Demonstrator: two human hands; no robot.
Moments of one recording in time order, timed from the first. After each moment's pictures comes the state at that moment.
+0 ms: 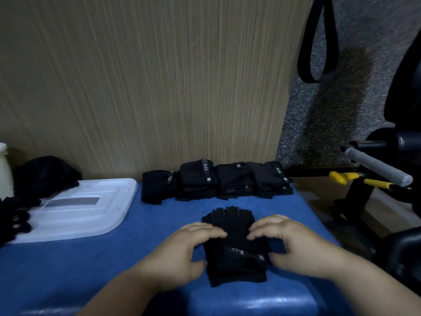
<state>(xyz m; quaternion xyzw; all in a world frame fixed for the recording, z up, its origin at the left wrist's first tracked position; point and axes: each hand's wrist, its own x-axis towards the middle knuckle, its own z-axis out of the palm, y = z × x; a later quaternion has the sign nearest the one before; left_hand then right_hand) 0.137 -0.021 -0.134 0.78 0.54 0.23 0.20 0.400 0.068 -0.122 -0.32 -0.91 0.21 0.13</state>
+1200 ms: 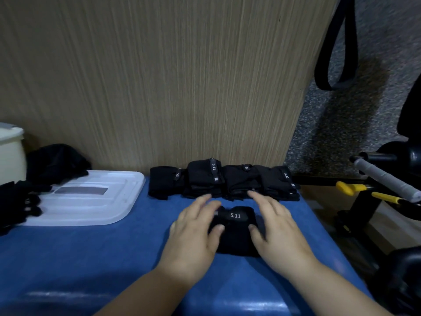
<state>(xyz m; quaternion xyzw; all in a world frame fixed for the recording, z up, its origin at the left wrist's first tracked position) 0.173 -0.025 -0.128 0.65 0.67 0.34 0.04 0.351 0.049 -0.124 -0.45 -0.84 0.07 0.28</state>
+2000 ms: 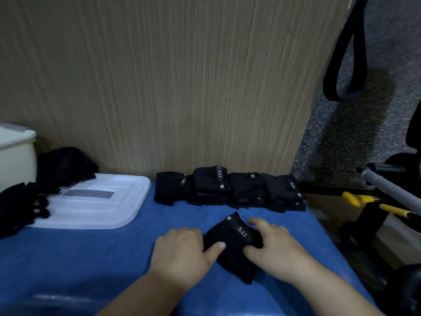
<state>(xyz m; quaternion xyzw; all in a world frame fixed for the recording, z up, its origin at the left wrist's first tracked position) 0.159 -0.030 -0.118 0.59 0.80 0.13 0.05 0.336 0.051 -0.109 -0.52 -0.82 0.21 0.10</state>
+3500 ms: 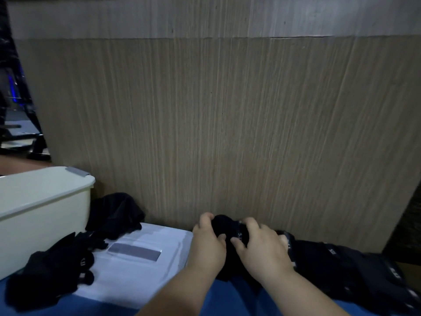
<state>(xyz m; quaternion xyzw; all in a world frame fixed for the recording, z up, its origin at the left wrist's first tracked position) 0.027 0.089 -0.099 0.41 0.75 0.50 0.14 0.141 0.133 -0.081 -0.47 -0.85 0.04 0.22</state>
